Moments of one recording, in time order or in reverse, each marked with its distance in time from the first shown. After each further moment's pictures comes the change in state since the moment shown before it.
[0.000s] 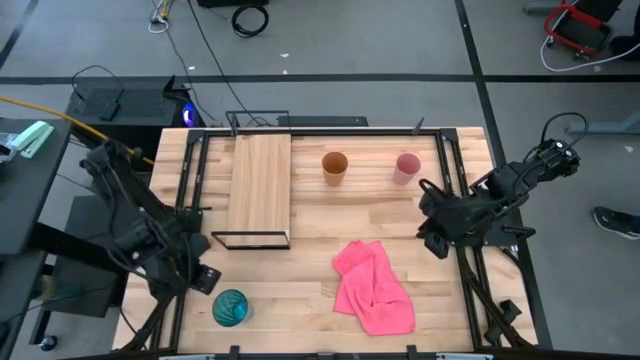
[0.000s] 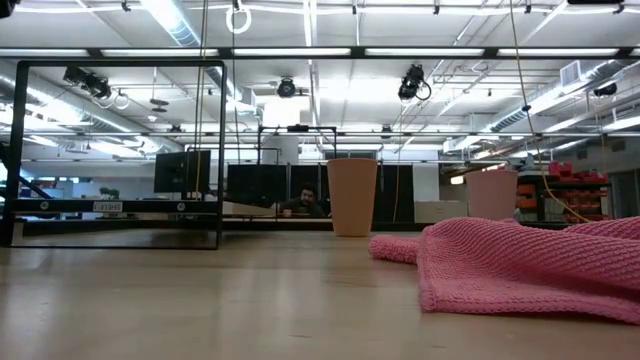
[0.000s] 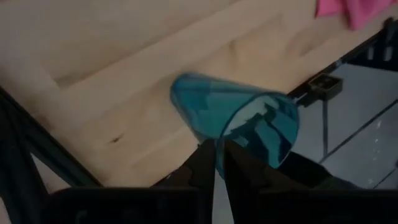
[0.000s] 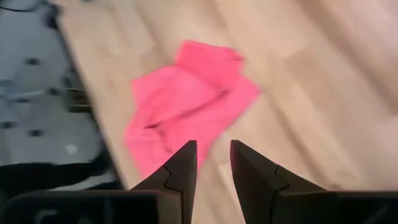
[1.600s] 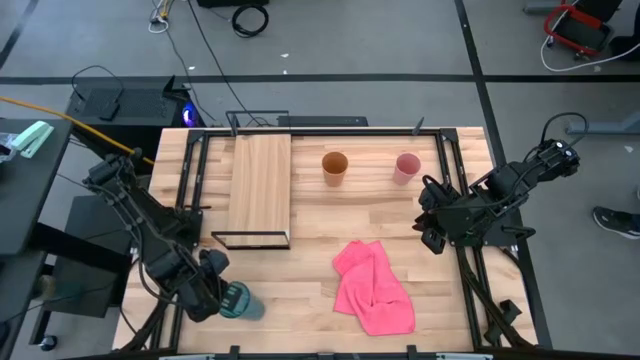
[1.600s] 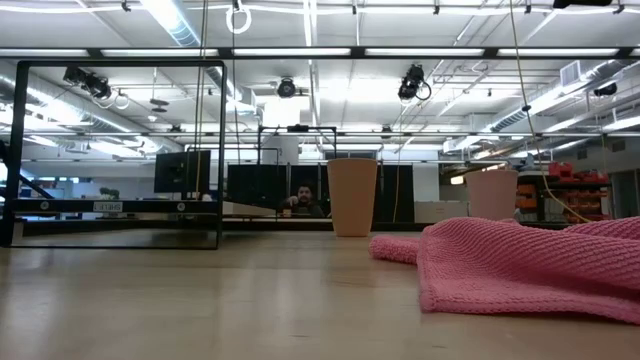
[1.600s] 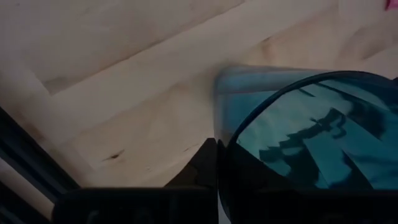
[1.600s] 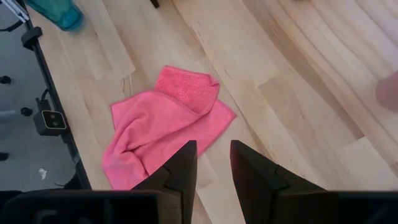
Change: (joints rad) left arm 0.058 0.240 -0.001 0.079 0.069 0.047; right arm -0.002 0.000 0.000 0.007 0.108 -0.021
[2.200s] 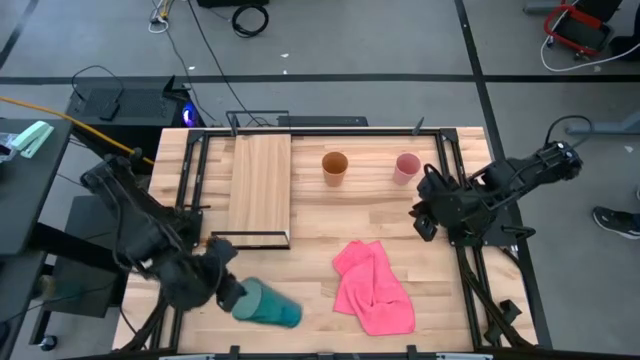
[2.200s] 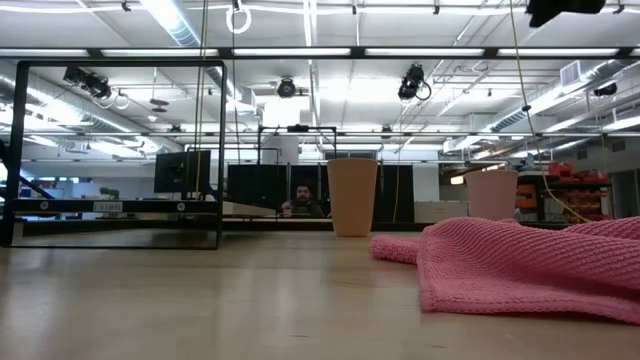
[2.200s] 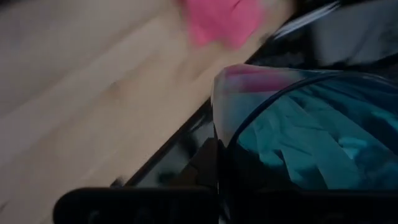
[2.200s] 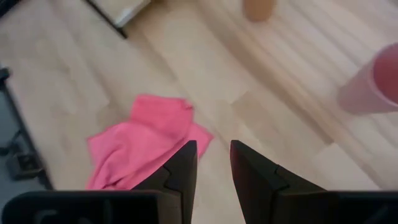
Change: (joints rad) left arm 0.088 -0.001 0.404 -0.014 -0.222 0.327; right arm -0.100 0.000 0.000 -0.035 0.078 0.029
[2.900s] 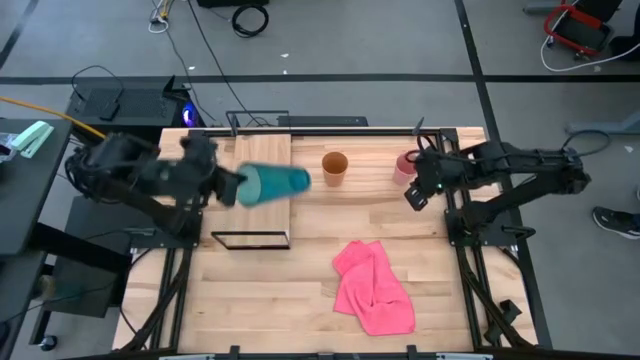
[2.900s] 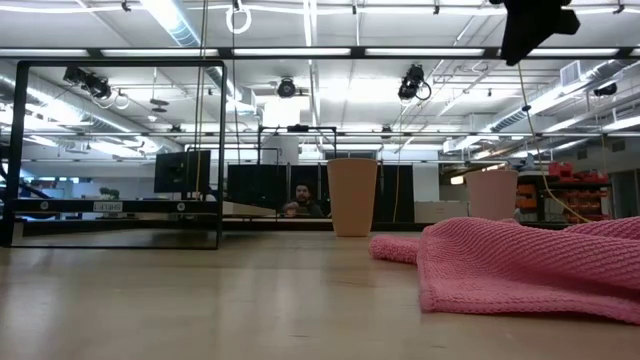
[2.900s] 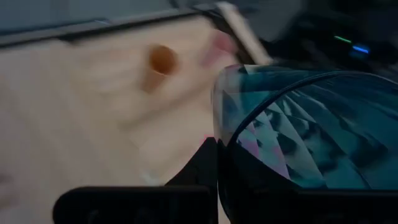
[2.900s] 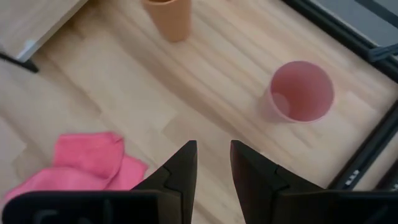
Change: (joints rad) left arm 0.484 0.001 0.517 -0.488 -0.253 0.471; right arm -0.347 0.000 0.000 -0.054 0.000 -0.196
